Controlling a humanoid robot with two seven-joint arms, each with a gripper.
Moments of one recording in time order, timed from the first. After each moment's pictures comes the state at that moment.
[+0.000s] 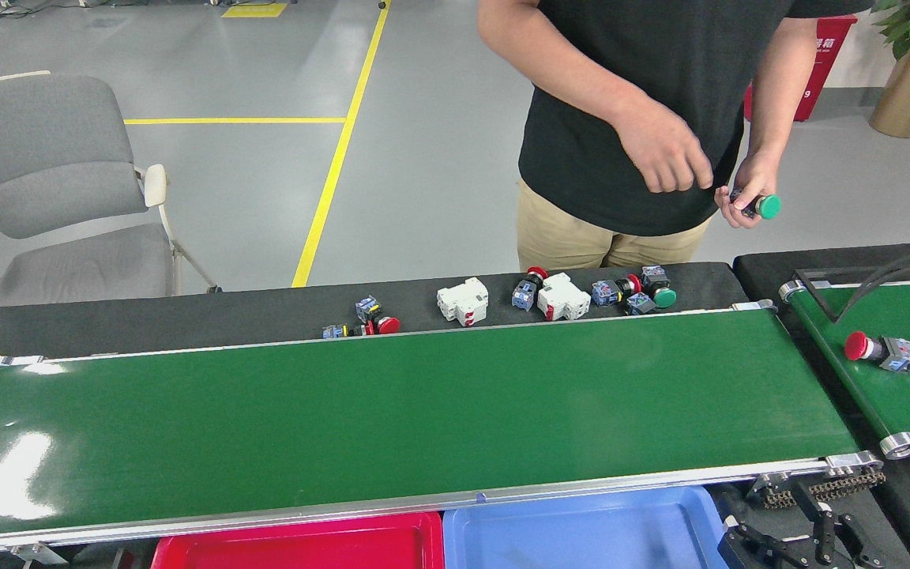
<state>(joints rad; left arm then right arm) 0.43 0.03 0.49 -1.73 -1.39 -0.37 0.09 0.26 -0.12 -0.26 -1.65 1.24 -0.38 0.06</state>
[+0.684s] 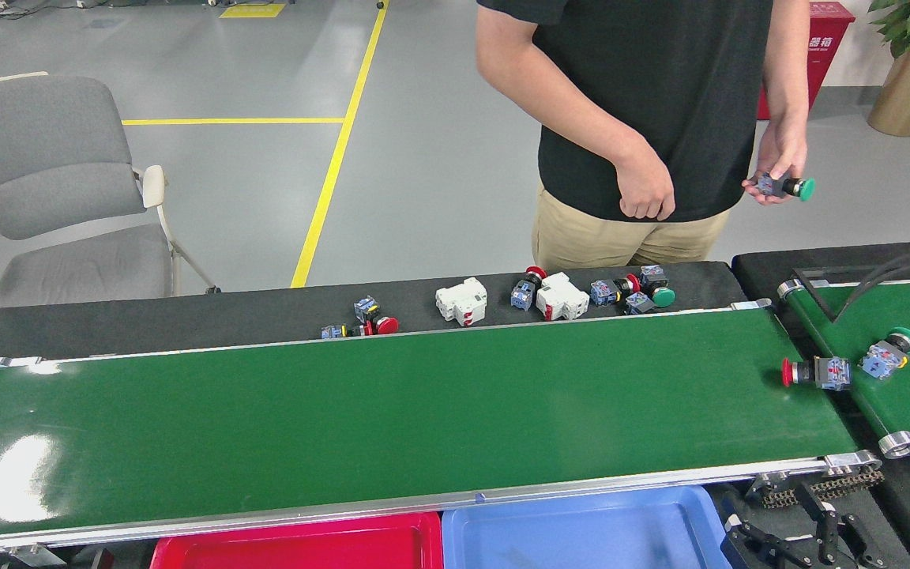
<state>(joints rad) 0.43 0.03 0.52 -1.74 -1.37 -0.37 0.10 0.26 -0.12 -0.26 -1.65 1.23 -0.37 0.05</state>
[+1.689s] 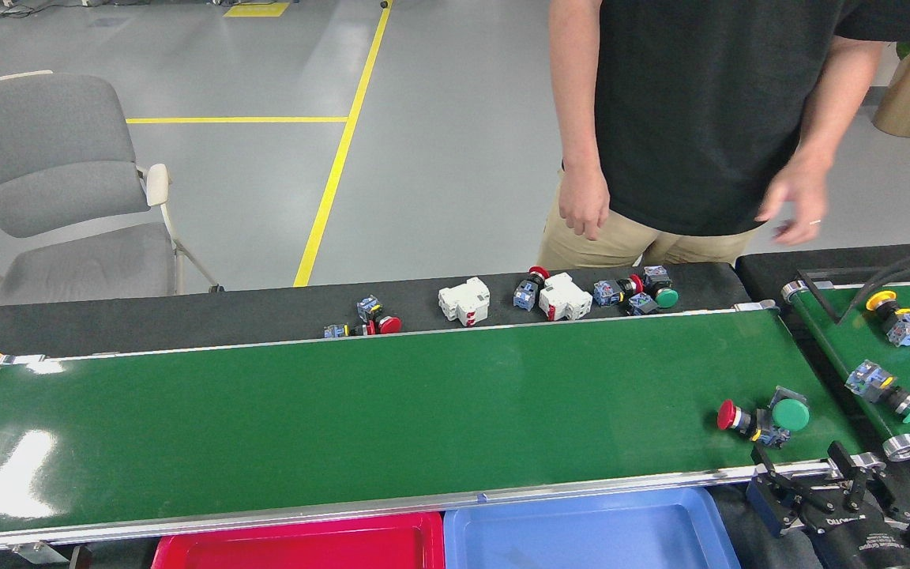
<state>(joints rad) 0.43 0.03 0.51 -1.73 -1.37 -0.28 0.10 0.10 -0.20 -0.21 -1.54 1.24 -0.26 0.14</state>
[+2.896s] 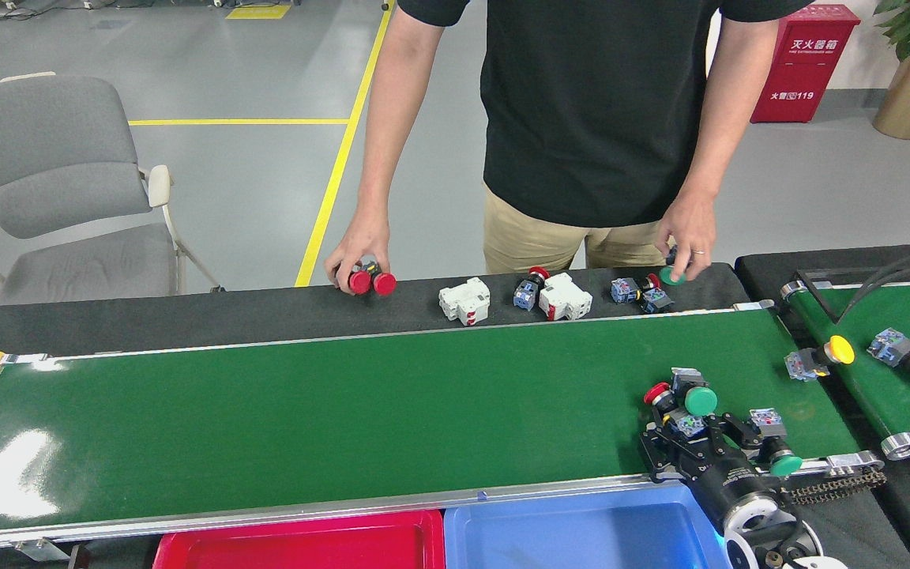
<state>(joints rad) 0.42 0.03 0.51 -1.73 -1.37 -0.26 0.10 -0.13 -0.20 0.13 -1.39 1.26 -0.16 0.14</state>
